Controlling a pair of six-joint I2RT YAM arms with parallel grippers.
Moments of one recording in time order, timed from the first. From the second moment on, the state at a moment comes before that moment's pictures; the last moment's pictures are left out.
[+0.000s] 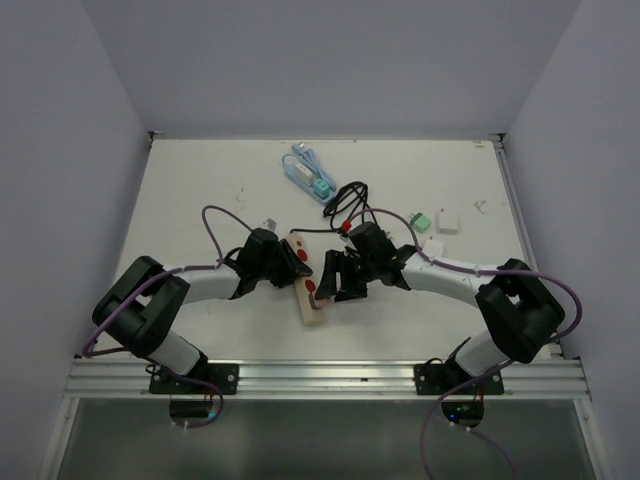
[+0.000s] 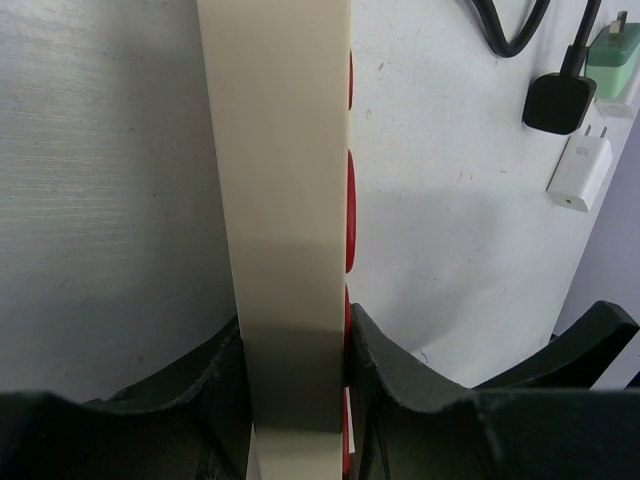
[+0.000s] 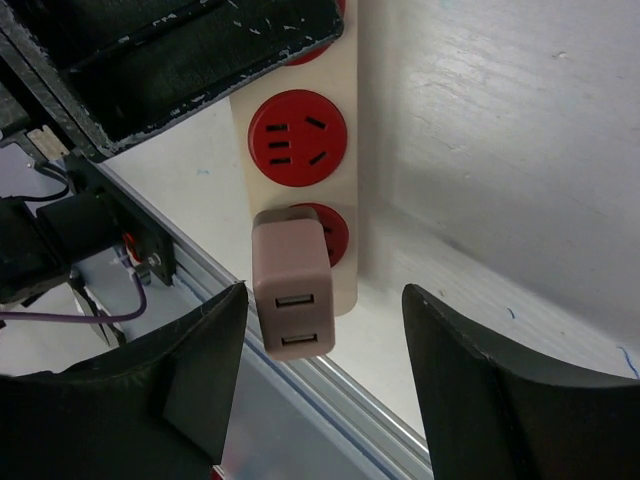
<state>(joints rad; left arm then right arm) -0.57 1.55 0.56 0.21 0.15 -1.04 0.74 1.51 0.80 -0.20 -0.40 0.78</state>
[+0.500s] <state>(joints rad) -0.57 1.53 0.54 0.21 0.13 -1.05 0.78 1.56 0.82 -0.14 -0.41 0.79</state>
